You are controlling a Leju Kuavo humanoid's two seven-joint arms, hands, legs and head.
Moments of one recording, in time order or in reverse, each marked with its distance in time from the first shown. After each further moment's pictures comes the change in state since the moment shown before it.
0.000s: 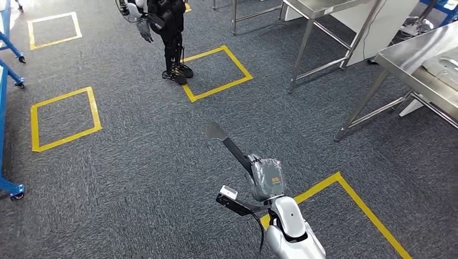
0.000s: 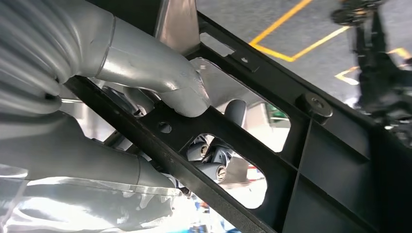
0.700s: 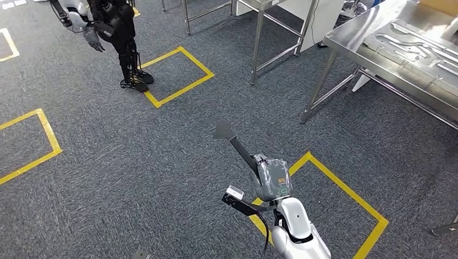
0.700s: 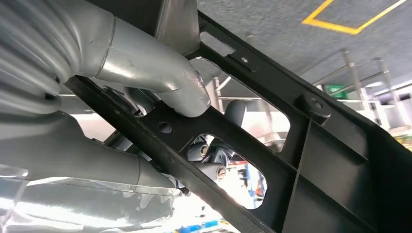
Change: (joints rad) left arm -0.011 -0.009 -0.010 0.000 0.008 -0.001 0.032; right arm 0.011 -0.031 -0.008 -0.014 -0.028 -0.021 -0.001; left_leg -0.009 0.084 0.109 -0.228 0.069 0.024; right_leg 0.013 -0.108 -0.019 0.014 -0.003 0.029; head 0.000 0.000
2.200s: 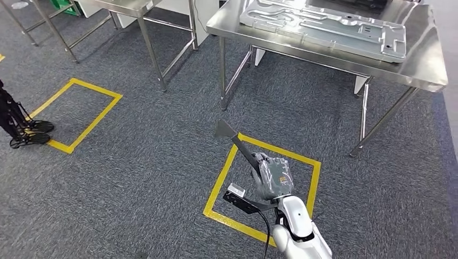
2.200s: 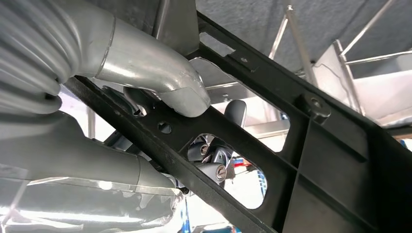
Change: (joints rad) left arm 0.017 0.010 0.001 0.000 0.003 -0.029 -0.056; right arm -0.003 -0.005 0.006 -0.013 -0.018 0.023 0.010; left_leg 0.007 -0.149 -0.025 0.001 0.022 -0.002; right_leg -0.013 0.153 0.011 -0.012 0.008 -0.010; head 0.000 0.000
